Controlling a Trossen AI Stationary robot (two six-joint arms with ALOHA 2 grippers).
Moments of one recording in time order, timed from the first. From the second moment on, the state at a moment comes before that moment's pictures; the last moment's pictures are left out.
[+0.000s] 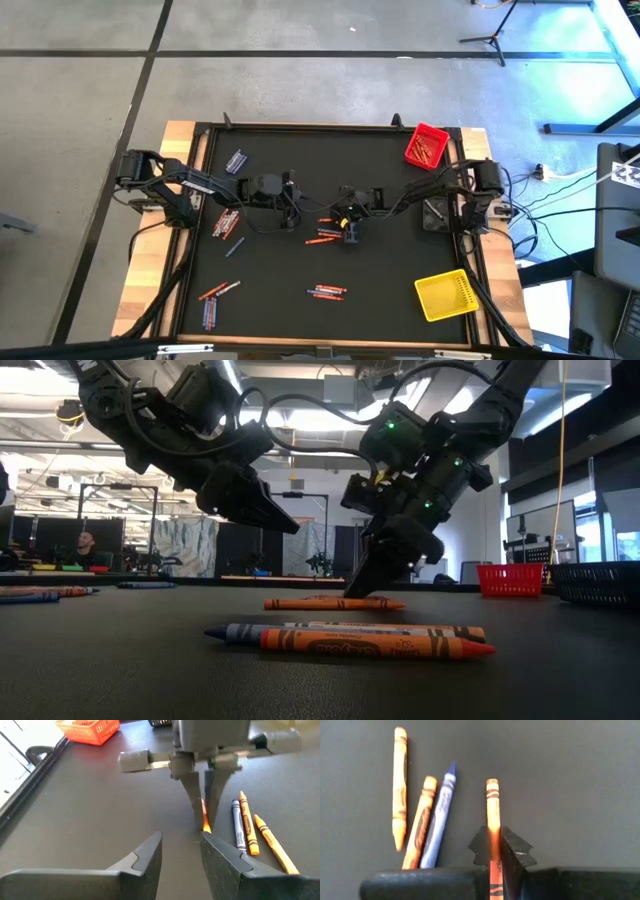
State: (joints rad) left arm 0.11 1.55 0.57 0.49 -0.04 0.19; right arm -0.04 1.85 0.91 0.07 -0.04 -0.11
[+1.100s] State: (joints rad) left arm 0.06 1.41 0.57 0.49 -0.04 0.05; right arm -0.30 1.20 0.90 -0.61 0.16 -0.08
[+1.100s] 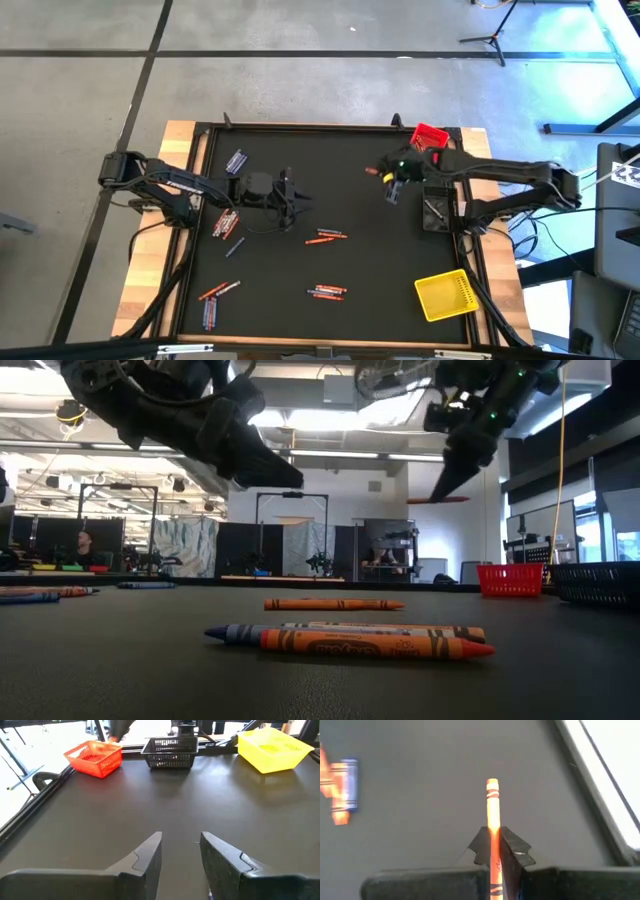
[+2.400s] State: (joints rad) left arm 0.06 1.41 0.57 0.49 -0.04 0.05; right arm -0.94 1.34 0.75 -0.57 0.30 -0.01
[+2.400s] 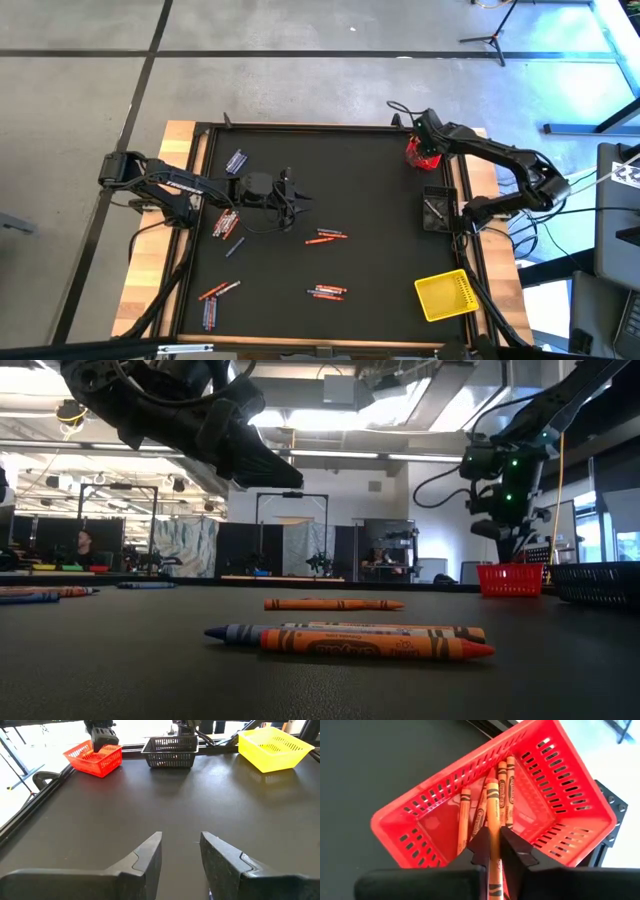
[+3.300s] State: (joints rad) left arm 0.06 1.41 0.57 0.45 0.05 0.04; right arm -0.29 1.26 0.70 -0.13 -0.05 0.00
